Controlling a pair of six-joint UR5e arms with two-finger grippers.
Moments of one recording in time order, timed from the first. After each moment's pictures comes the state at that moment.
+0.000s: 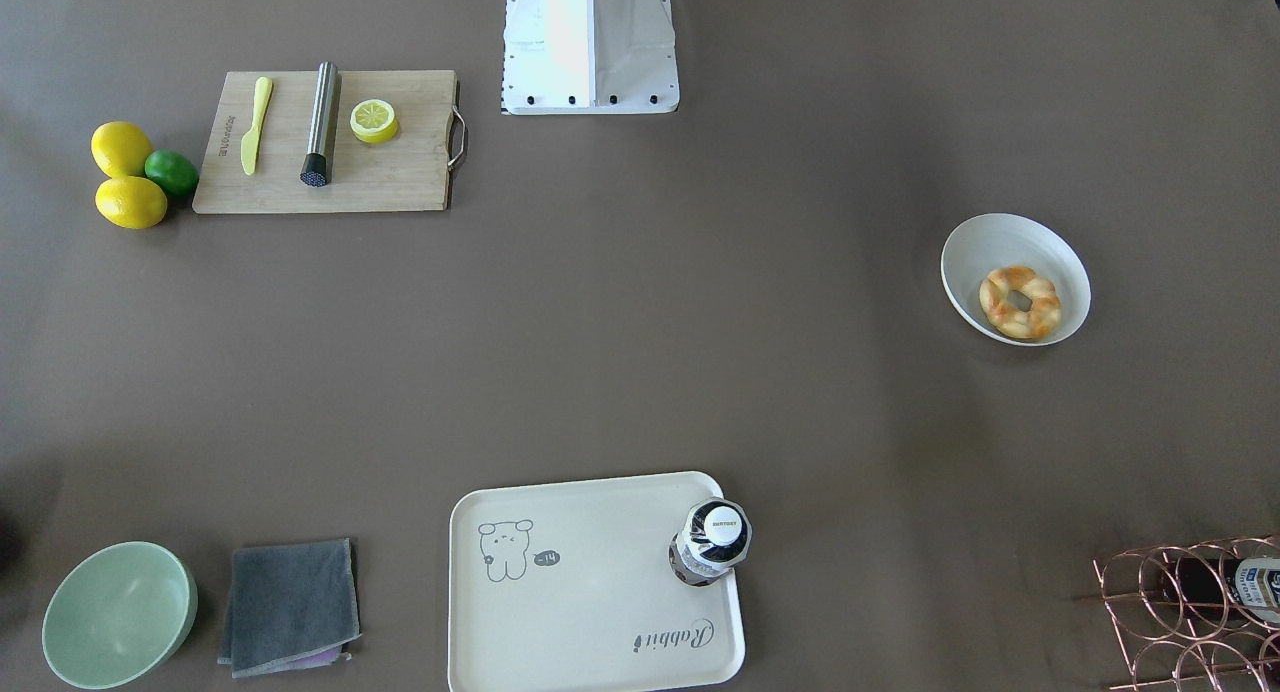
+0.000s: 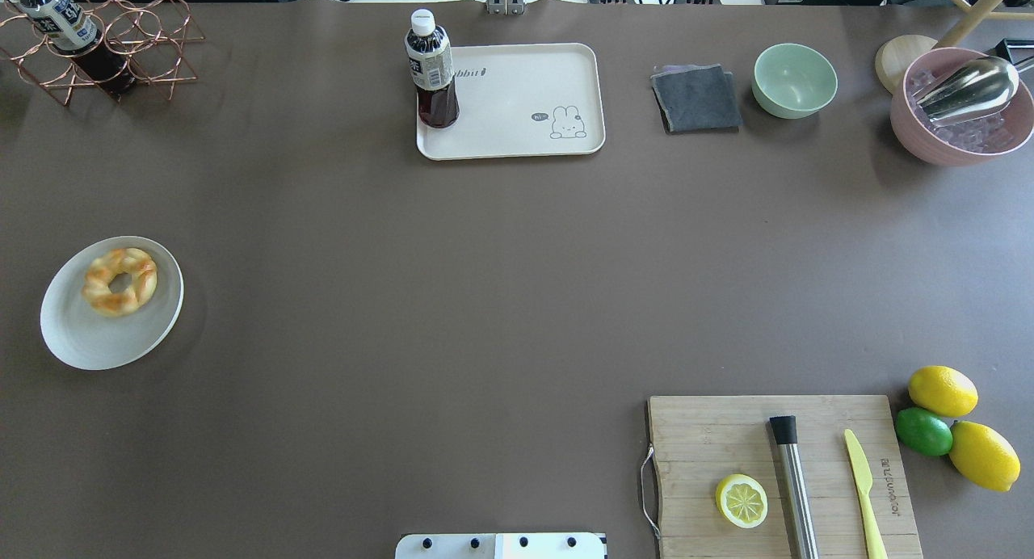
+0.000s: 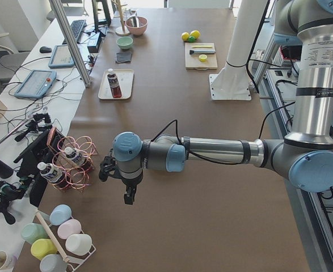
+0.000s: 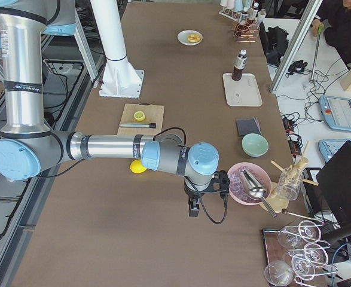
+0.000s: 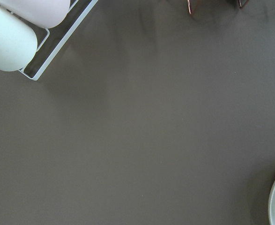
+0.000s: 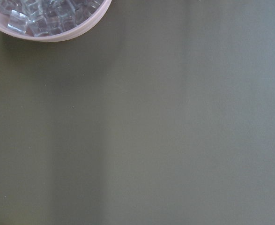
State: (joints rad) left arm -1.61 -1.59 -1.59 -1.61 -2.35 0.05; right arm 1.65 -1.60 1.66 -1.75 2.34 -0.17
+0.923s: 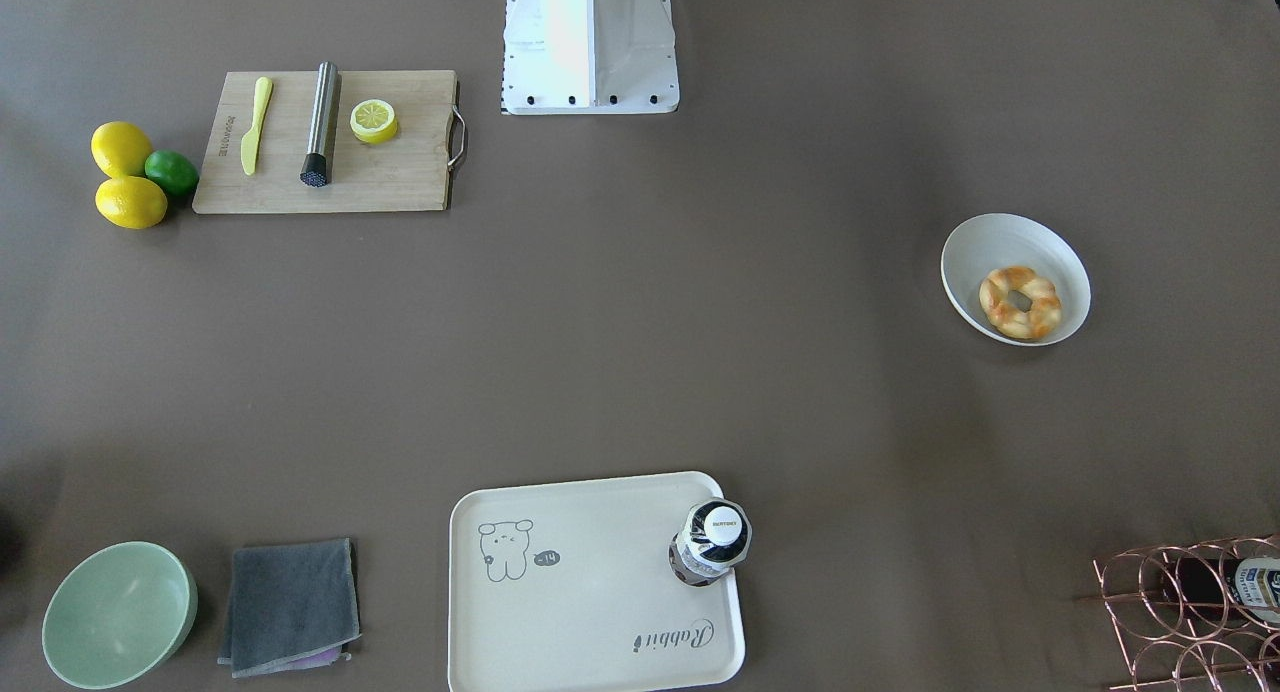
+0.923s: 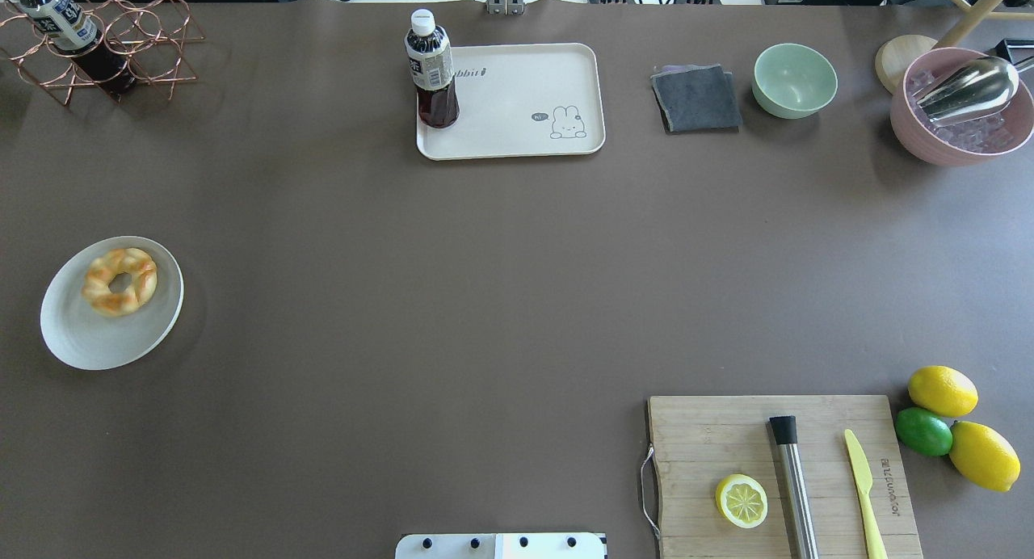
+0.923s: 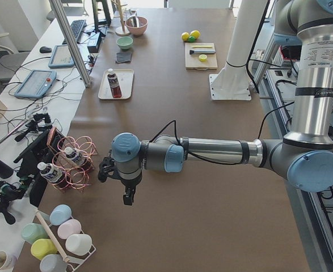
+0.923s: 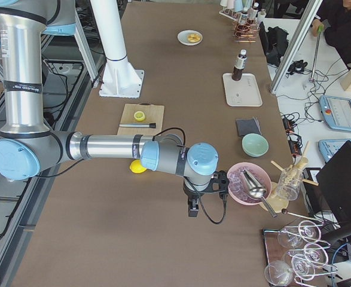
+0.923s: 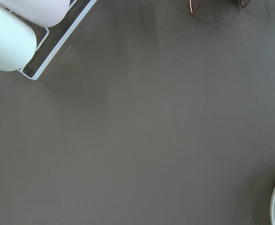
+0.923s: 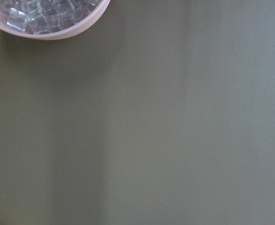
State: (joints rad) left arm -1.60 -1.61 -1.57 -1.62 -2.35 0.05; right arm 1.66 -1.60 1.66 -1.75 2.34 -0.17
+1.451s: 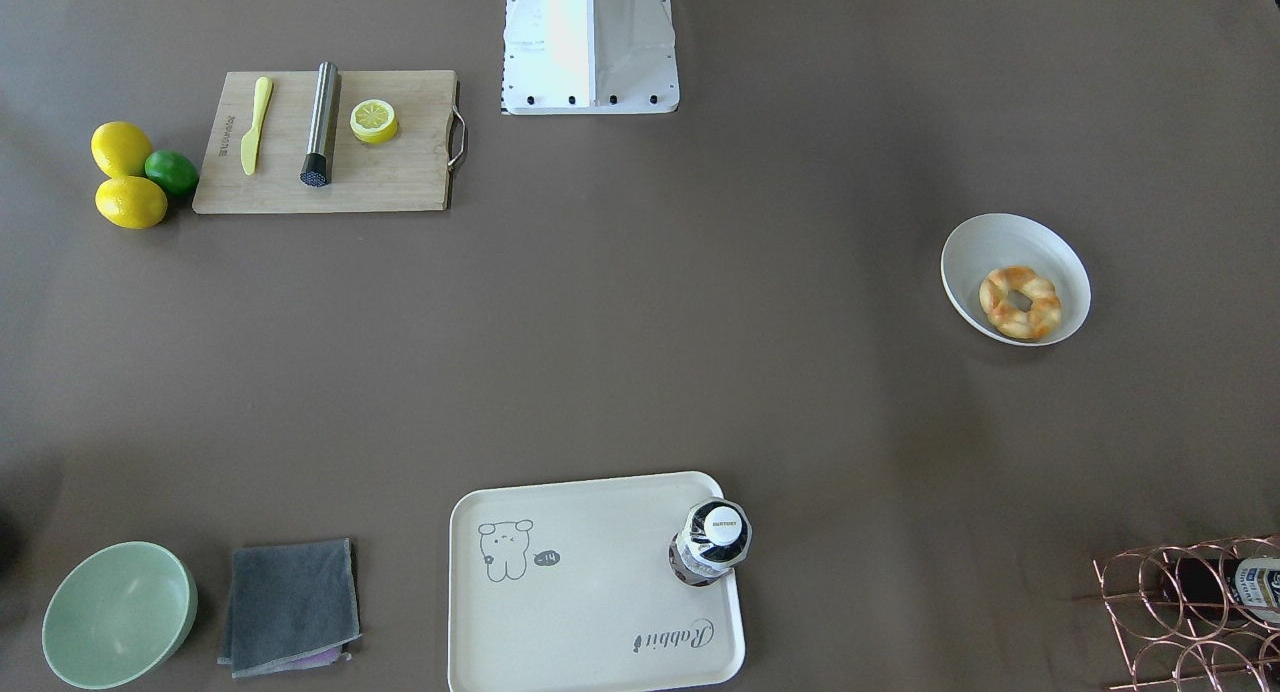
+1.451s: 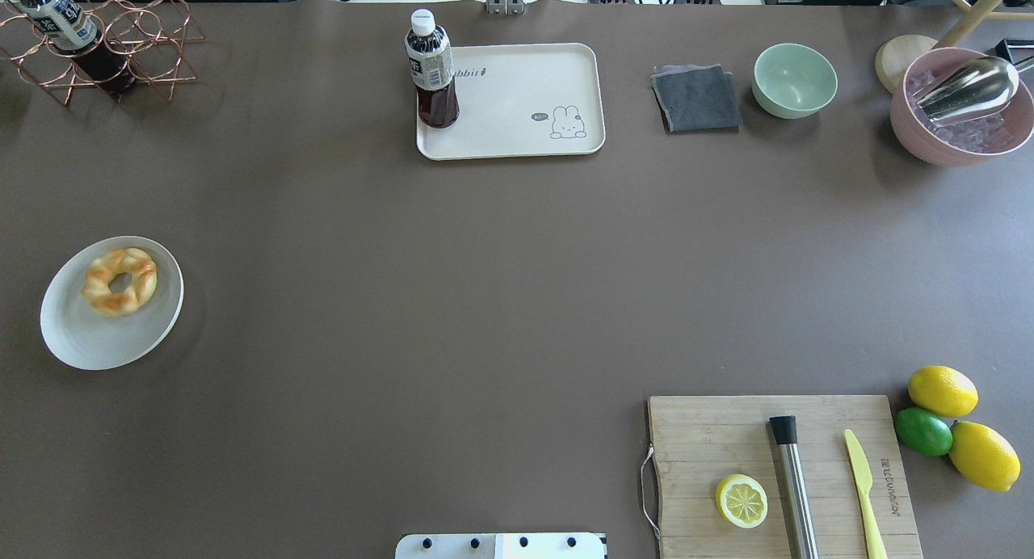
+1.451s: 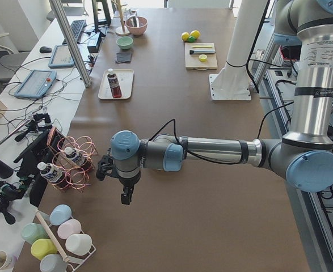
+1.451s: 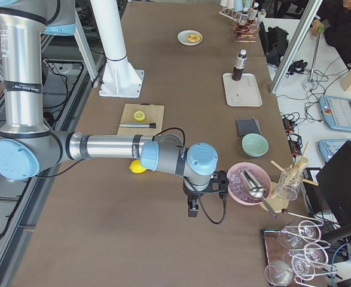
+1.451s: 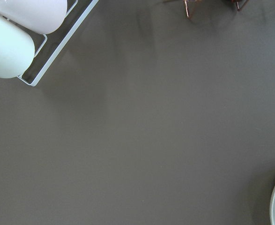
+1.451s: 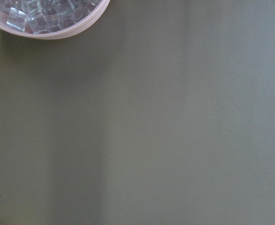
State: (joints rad) left arm -1.60 -1.61 -1.58 -1.63 -2.32 0.05; right arm 1.66 -1.61 1.66 -1.75 2.34 -0.17
